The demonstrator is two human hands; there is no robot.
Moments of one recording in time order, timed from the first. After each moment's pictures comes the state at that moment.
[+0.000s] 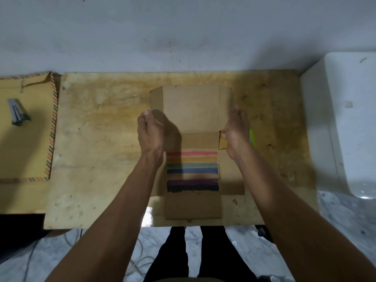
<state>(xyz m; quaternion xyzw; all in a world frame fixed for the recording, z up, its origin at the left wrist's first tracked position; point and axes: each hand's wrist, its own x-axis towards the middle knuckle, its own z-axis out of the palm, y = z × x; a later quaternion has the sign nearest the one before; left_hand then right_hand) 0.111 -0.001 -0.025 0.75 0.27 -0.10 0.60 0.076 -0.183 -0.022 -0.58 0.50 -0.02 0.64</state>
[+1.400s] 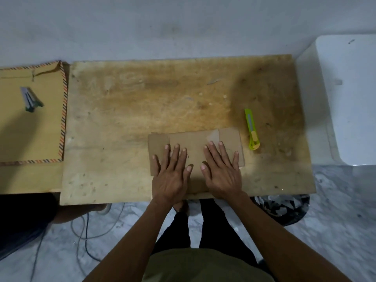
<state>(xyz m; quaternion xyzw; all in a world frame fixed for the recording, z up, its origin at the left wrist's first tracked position) -0.052 0.061 -0.073 0.95 -0.21 -0.19 0.12 -0.104 -0.115 -0.075 -0.98 0.10 0.11 0.13</state>
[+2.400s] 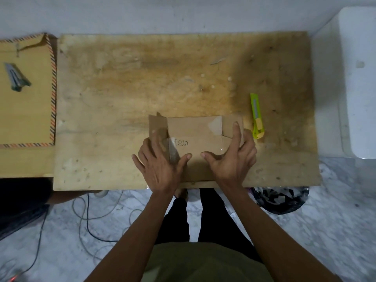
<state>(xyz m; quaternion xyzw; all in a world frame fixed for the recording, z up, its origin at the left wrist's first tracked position) -0.059 0.051 -0.064 0.99 0.05 -0.06 0.16 -0.095 -0.109 -0.051 -0.91 0.36 -0.03 0.22</state>
